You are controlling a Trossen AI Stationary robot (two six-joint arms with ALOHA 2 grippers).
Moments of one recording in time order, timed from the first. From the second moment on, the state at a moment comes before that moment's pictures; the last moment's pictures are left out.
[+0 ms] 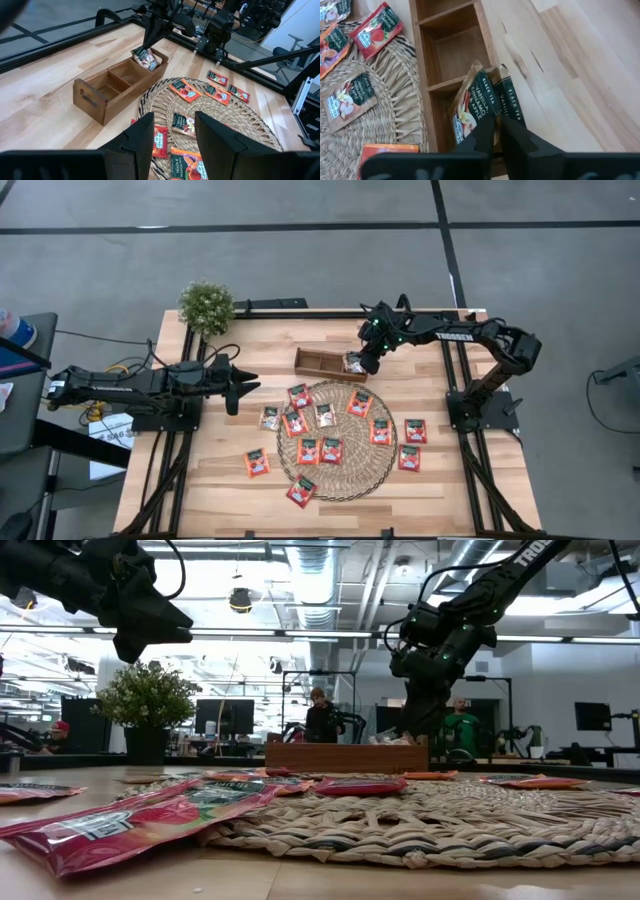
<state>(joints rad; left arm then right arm) 0.03 0.49 0.32 -0.08 -0.22 -0.42 -0.58 1.59 0.92 -0.33 -0.32 -0.10</state>
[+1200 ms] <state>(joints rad) 0.03 0.49 0.32 -0.08 -0.22 -0.41 -0.53 1.51 1.01 -0.48 -0.15 0.05</state>
